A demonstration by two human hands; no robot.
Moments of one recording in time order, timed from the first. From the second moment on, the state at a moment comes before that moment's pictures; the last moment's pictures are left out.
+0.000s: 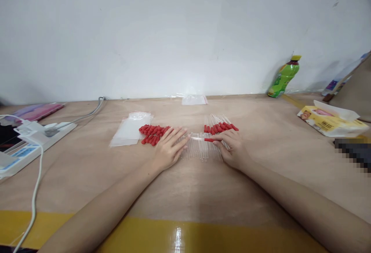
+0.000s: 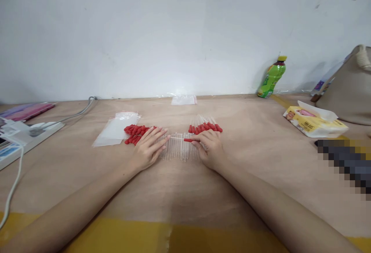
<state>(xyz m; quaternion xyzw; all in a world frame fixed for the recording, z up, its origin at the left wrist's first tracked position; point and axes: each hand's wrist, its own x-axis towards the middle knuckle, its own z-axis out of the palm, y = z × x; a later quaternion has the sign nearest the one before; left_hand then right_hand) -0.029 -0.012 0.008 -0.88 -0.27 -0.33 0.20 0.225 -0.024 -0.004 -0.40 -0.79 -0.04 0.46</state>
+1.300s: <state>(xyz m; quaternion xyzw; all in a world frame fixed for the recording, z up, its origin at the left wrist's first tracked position) -0.008 -0.024 0.000 -0.91 -0.19 -0.35 0.13 0.208 -0.035 -0.008 -0.28 -0.85 -0.24 0.37</state>
